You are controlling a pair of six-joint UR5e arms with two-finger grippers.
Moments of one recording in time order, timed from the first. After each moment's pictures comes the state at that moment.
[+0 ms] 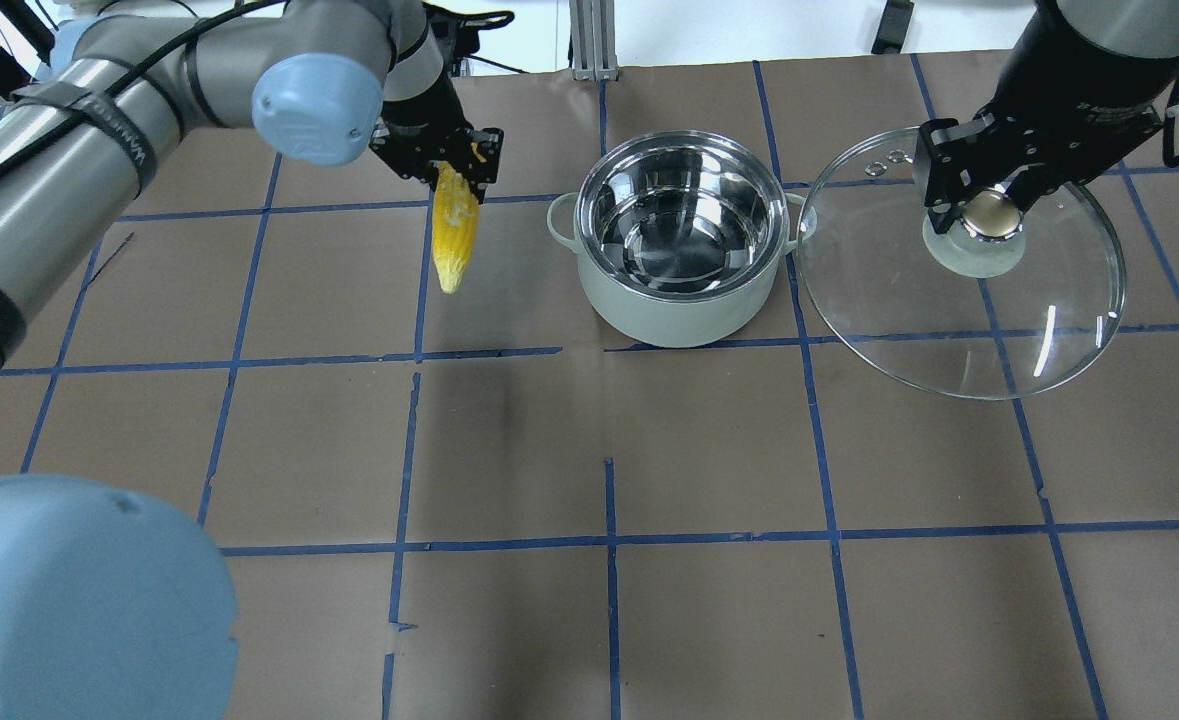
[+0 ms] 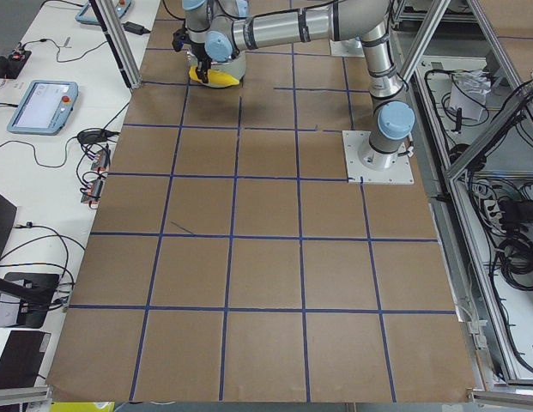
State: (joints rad) left arm -1.72 -2.11 -1.24 -1.32 1.51 0.00; right arm 1.50 -1.67 1.55 -1.51 -1.58 -0.17
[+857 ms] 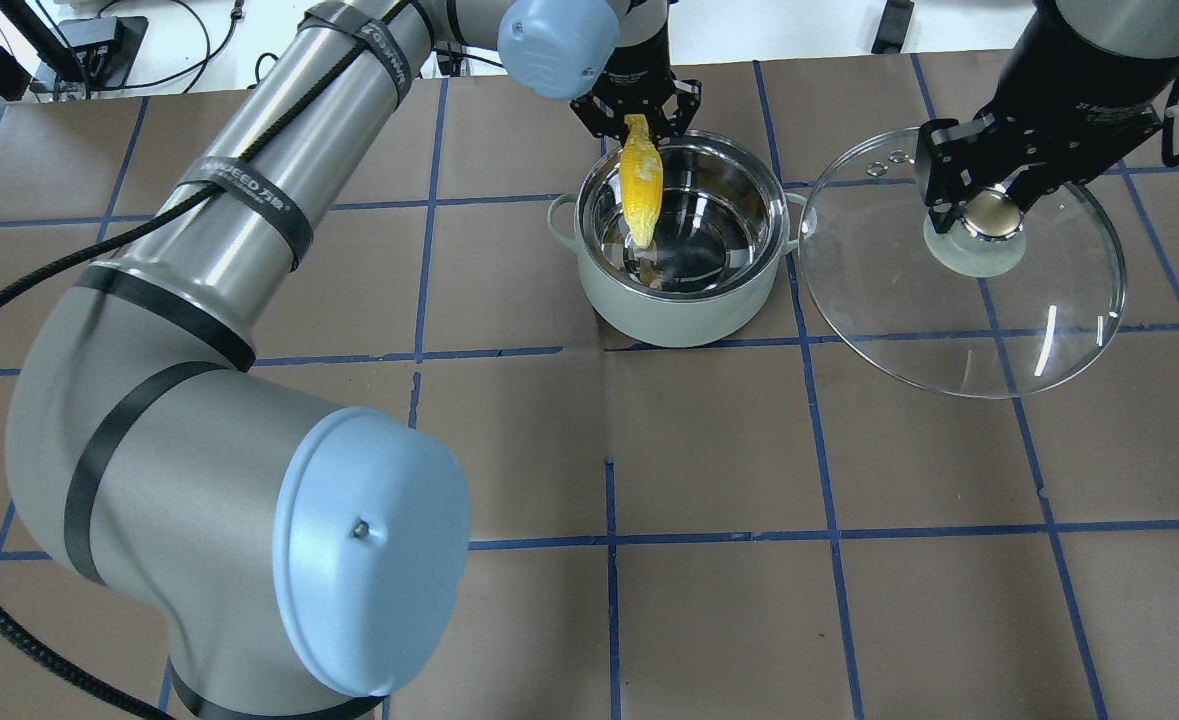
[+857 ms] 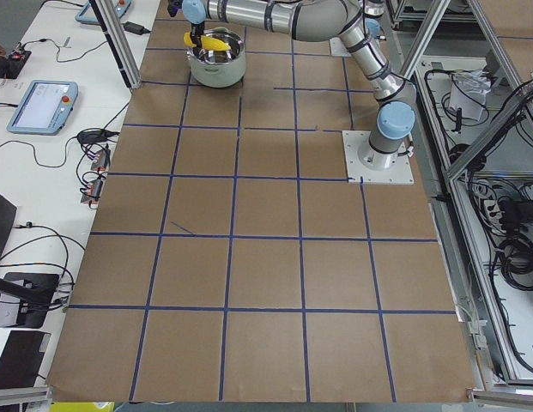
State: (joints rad) left arm -1.94 -2.40 -0.80 -1.46 1.50 -0.22; right arm 1.50 -1.66 1.56 -1.52 -1.58 -0.17
